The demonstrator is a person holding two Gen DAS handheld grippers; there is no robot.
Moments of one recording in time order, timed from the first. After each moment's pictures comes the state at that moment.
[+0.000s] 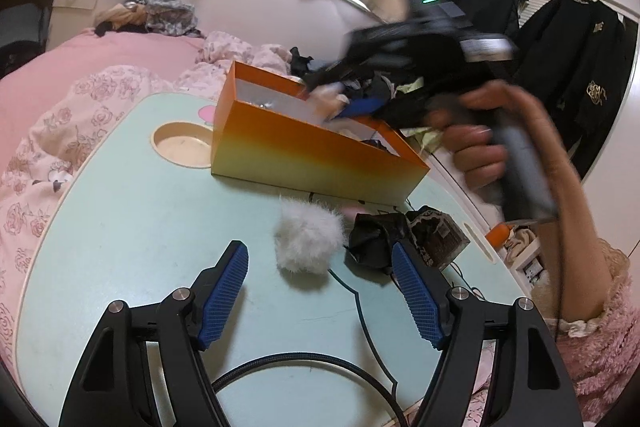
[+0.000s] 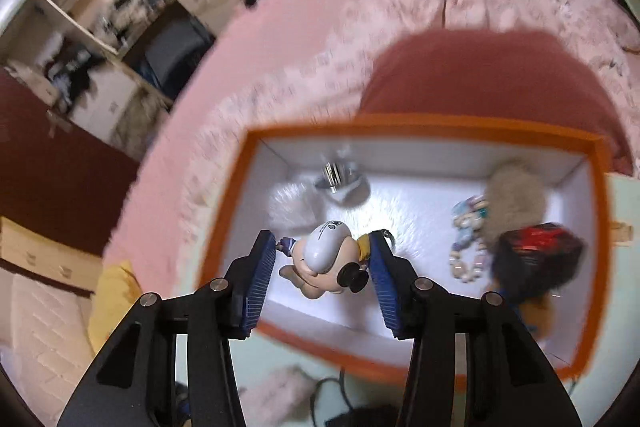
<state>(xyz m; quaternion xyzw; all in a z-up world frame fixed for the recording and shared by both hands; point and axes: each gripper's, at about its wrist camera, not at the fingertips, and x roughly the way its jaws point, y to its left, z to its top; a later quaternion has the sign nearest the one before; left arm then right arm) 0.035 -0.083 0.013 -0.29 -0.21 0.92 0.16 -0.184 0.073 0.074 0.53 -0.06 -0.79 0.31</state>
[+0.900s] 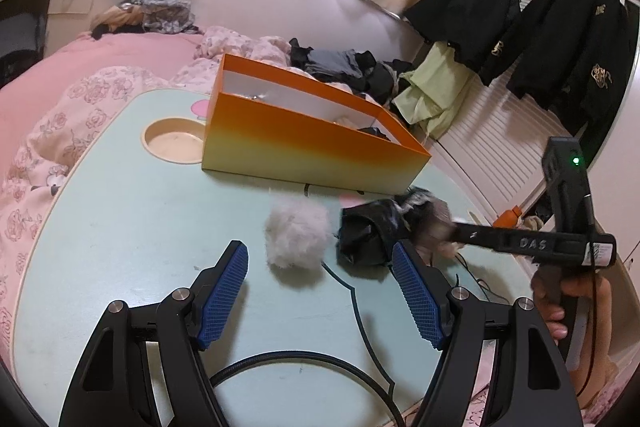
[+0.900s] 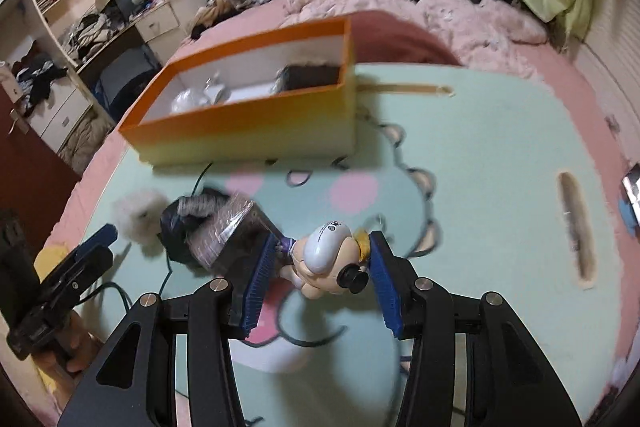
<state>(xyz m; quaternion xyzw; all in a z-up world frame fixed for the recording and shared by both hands) 0.034 -0.075 0.014 -0.31 -0.18 0.92 0.16 -0.056 0.195 0.030 0.48 -0.01 -0.86 0.20</state>
